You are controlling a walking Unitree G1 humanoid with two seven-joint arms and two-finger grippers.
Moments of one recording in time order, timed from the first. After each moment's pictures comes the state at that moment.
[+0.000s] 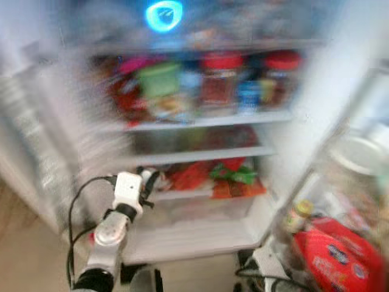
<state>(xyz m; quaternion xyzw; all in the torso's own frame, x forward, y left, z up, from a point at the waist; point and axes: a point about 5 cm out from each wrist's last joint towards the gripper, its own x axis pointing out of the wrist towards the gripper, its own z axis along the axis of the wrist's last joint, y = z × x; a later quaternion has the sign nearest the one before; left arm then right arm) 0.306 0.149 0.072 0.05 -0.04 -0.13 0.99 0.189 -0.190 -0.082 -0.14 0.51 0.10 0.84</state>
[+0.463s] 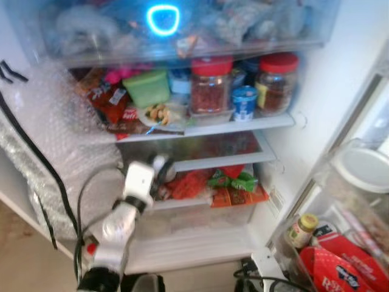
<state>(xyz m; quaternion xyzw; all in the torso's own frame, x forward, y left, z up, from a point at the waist) 0.309 0.141 0.112 0.09 -0.14 -0.16 0.97 0.194 -0.188 -0.080 -0.14 0.50 0.10 0.85</state>
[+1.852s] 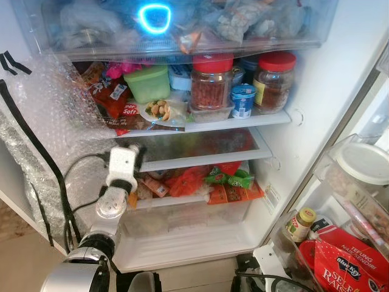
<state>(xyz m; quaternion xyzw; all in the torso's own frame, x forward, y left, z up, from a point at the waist) 0.346 0.174 0.094 0.09 -0.05 -0.04 0.99 0.197 -0.192 -0.077 -0.14 0.49 0.10 0.85</state>
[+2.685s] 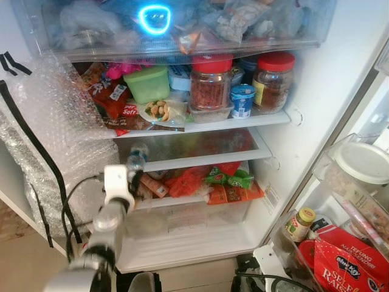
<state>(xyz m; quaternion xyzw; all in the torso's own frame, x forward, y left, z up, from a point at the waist) 0.340 0.187 0.063 -0.04 0.08 0.01 1.00 0.197 -0.192 -0.077 -0.14 0.49 0.10 0.85</state>
